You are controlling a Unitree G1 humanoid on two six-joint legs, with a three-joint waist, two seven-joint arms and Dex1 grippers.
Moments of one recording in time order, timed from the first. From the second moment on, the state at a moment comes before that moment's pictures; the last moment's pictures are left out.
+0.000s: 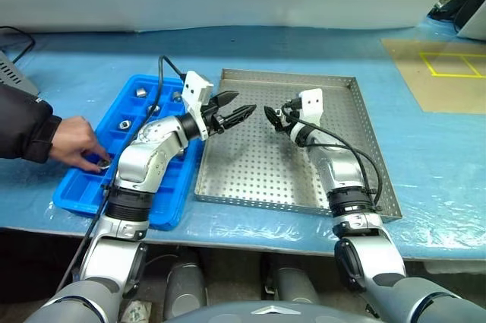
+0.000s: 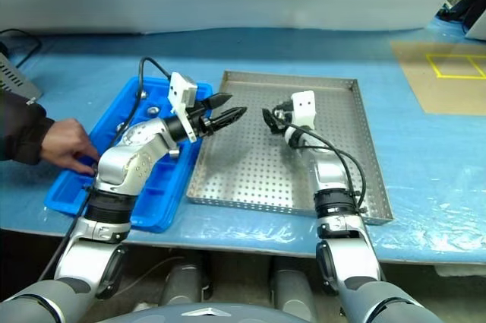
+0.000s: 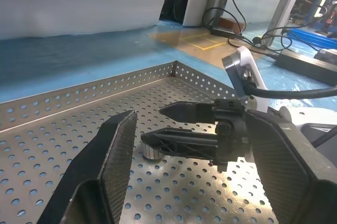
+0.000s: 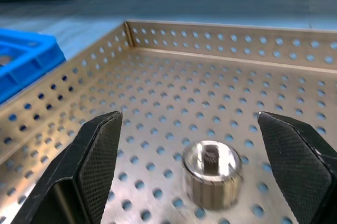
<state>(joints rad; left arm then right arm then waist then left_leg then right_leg) -0.59 0.26 -0.04 0.02 -0.47 0.47 -0.70 -0.64 -0.12 -0.10 0.42 0.14 0.26 0.34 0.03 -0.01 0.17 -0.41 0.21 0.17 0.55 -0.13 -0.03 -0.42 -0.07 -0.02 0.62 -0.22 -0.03</state>
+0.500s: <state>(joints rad) -0.59 0.24 -0.03 0.00 -0.46 0.49 -0.63 -0.65 -0.11 -0.08 0.69 0.10 0.07 0.30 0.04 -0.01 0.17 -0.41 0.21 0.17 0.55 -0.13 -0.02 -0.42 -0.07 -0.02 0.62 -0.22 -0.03</state>
